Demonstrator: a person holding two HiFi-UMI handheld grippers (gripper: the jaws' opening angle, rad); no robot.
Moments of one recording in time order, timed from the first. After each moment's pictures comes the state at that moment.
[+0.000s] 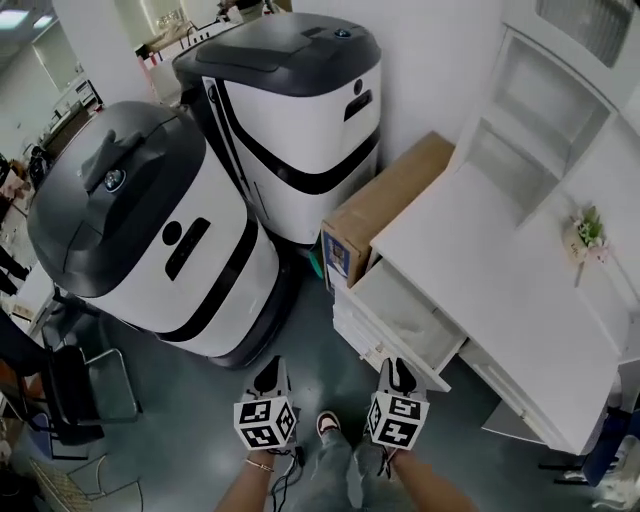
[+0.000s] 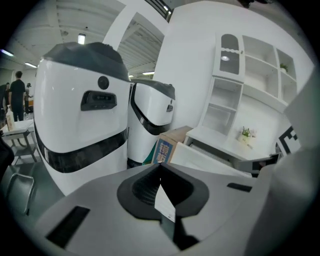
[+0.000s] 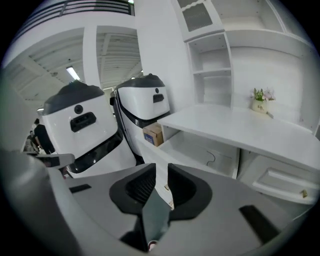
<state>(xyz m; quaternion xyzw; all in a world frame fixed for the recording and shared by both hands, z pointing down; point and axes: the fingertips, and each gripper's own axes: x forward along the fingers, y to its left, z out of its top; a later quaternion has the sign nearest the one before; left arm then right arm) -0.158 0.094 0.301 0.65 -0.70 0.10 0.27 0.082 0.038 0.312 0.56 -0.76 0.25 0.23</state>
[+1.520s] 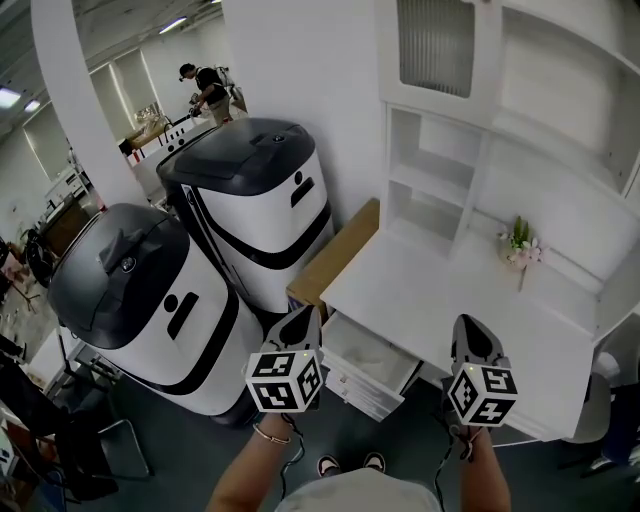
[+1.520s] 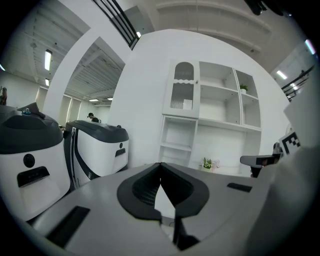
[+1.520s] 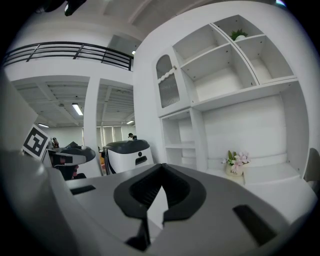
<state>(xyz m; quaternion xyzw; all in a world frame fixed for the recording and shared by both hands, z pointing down) 0.022 -0.019 0.021 0.79 -0.60 0.03 0.12 0.298 -0.006 0.024 0.62 -0.78 0.10 0.02</state>
